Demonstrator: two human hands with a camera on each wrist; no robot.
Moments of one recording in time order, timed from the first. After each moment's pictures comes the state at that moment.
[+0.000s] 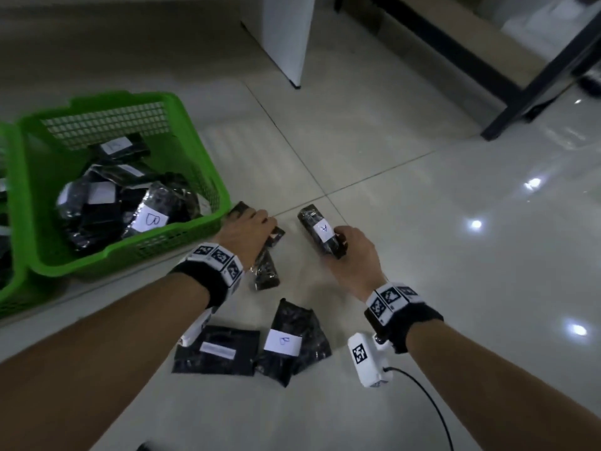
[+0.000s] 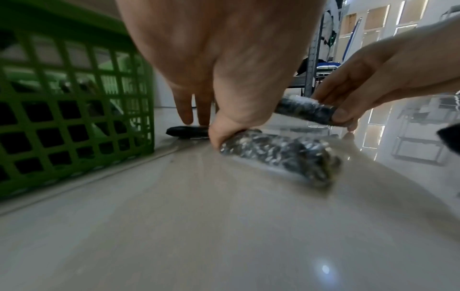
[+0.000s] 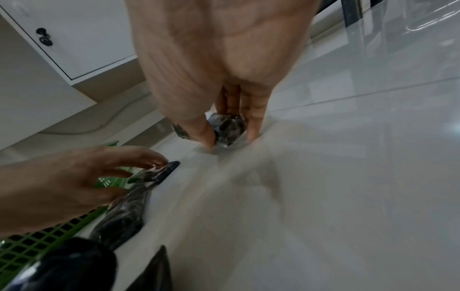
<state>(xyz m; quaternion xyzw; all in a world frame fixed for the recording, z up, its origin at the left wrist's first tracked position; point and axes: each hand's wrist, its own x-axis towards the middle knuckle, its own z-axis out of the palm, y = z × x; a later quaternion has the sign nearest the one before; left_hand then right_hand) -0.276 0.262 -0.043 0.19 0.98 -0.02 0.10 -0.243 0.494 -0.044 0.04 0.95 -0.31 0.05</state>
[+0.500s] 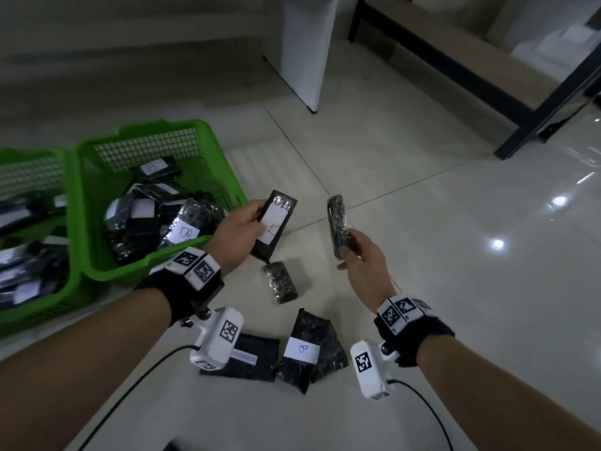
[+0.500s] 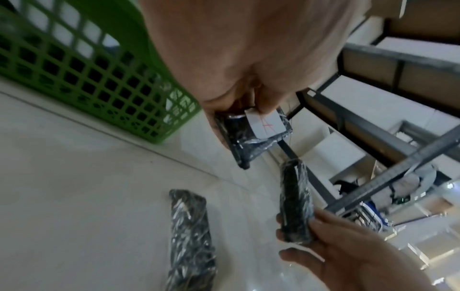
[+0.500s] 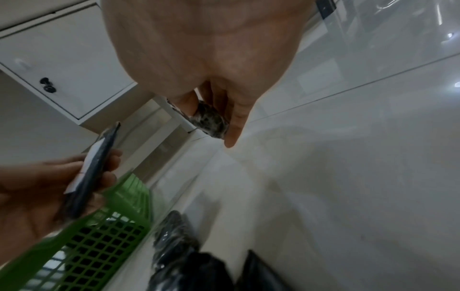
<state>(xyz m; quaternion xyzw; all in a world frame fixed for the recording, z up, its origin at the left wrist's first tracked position) -0.248 0.229 0.017 -0.05 0.76 0.64 0.05 -0.240 0.474 -0.027 0.03 0.85 -0.52 0.01</state>
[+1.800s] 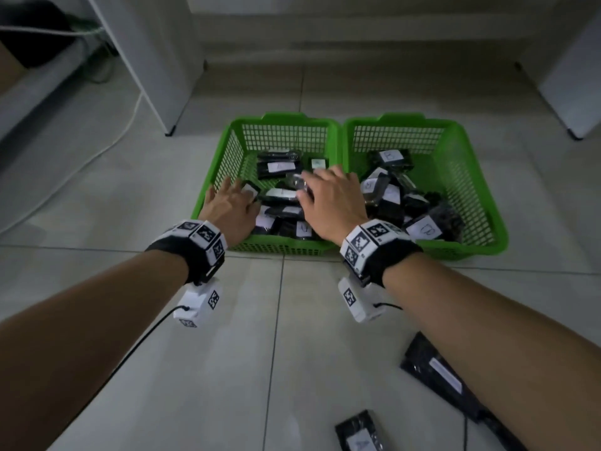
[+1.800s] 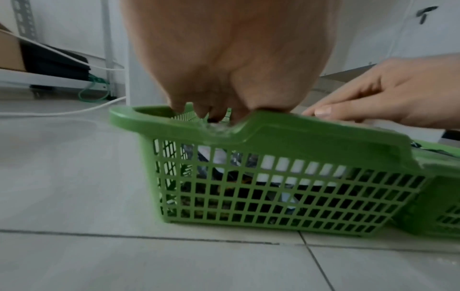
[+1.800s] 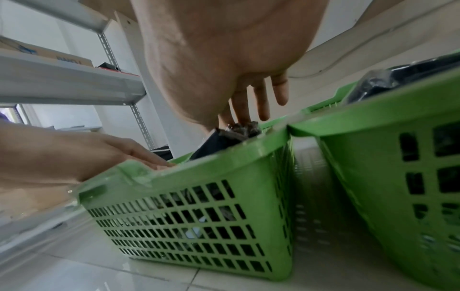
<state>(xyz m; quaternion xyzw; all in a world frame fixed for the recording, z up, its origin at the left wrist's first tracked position) -0.074 -0.107 0.002 -0.24 0.97 0.10 0.05 -0.197 0.063 0.016 -0.43 0.90 -0.11 -0.01</state>
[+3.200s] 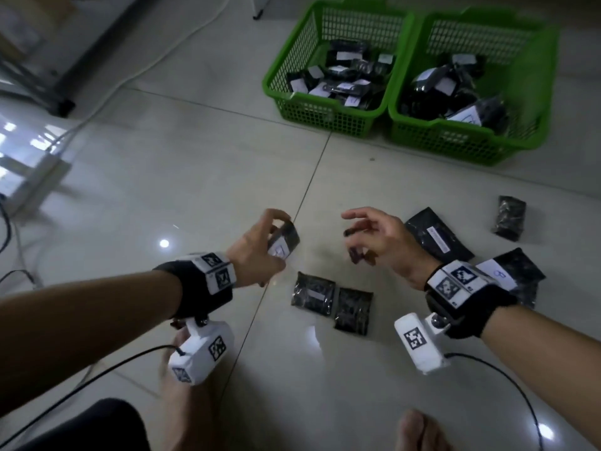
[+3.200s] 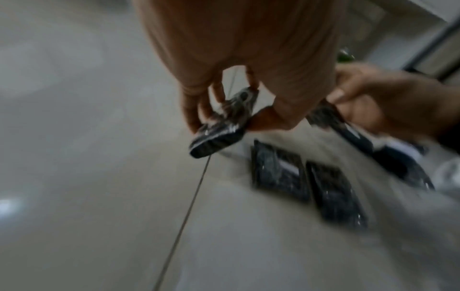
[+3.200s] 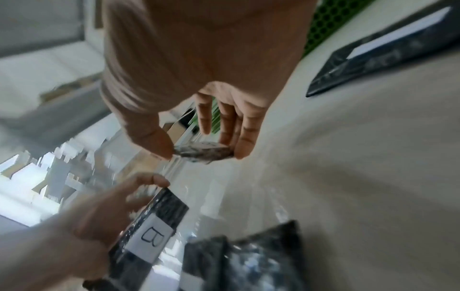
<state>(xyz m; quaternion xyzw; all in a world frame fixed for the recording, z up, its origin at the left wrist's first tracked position) 0.172 0.134 0.020 -0.42 0.77 0.48 0.08 -0.041 0.281 -0.018 -0.28 0.68 -0.48 0.48</state>
